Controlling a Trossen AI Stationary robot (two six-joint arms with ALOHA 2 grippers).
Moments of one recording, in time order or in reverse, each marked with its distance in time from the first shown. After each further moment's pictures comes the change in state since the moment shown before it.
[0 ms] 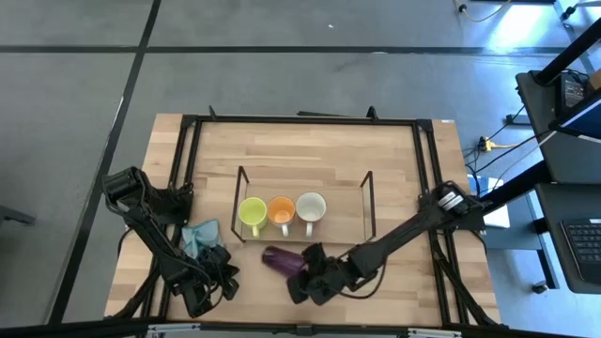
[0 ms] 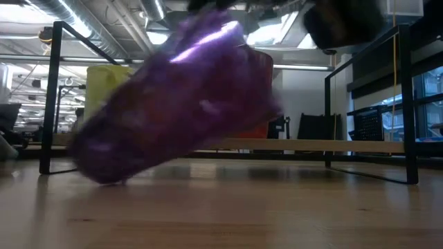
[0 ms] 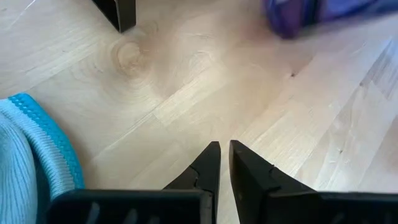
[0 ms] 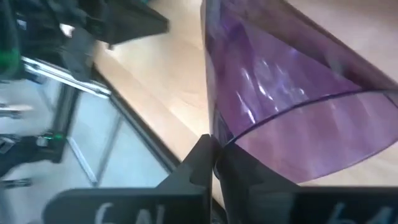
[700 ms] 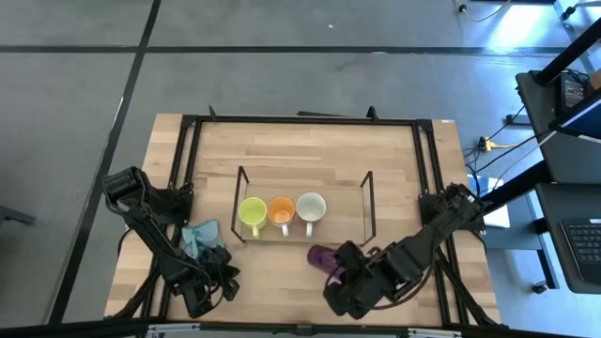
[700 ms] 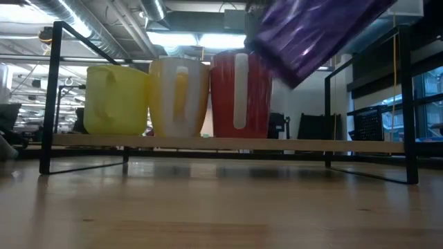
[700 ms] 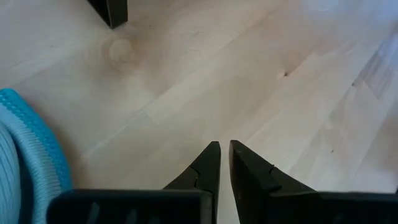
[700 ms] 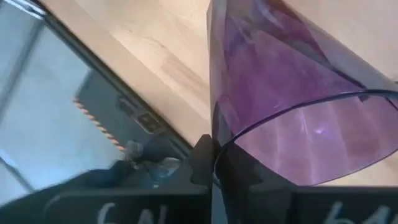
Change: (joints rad) left arm 0.001 0.000 0.000 0.023 0.002 -0.001; right arm 0.113 -0.066 0.504 -0.935 -0.125 -0.012
